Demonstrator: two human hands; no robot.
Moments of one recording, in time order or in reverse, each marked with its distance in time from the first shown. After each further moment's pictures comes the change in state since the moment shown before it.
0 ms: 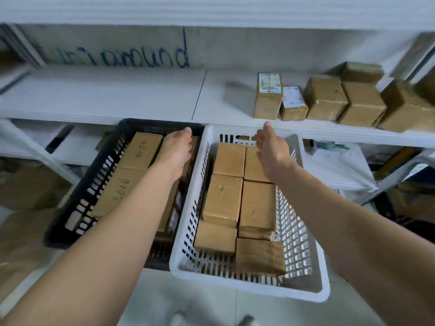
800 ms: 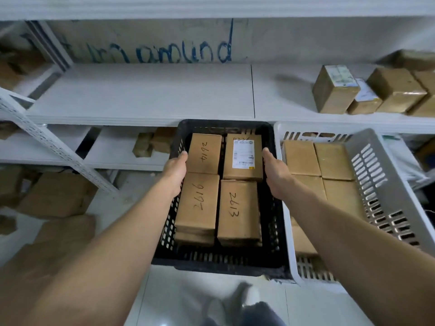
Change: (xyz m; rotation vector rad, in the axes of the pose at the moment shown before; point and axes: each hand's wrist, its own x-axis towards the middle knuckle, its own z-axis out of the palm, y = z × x) left_hand 0.108 -0.032 -0.252 0.187 0.054 -0.198; right_hand -0.018 0.071 0.235 -0.226 0.098 0.289
